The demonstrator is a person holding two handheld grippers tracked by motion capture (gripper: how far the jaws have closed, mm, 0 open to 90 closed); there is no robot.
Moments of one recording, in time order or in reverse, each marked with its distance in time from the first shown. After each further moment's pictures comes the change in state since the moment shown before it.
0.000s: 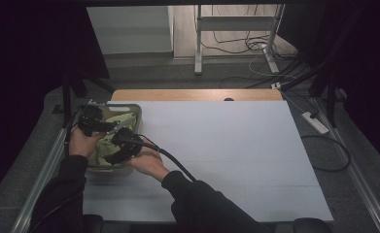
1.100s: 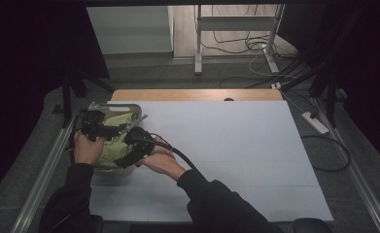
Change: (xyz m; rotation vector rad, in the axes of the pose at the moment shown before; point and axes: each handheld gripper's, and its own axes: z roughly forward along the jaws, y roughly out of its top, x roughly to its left) left arm -0.031 -0.009 -0.019 -0.122 -0.043 0.023; right arm -0.009 -0.013 -0.036 0.037 0.035 -0.011
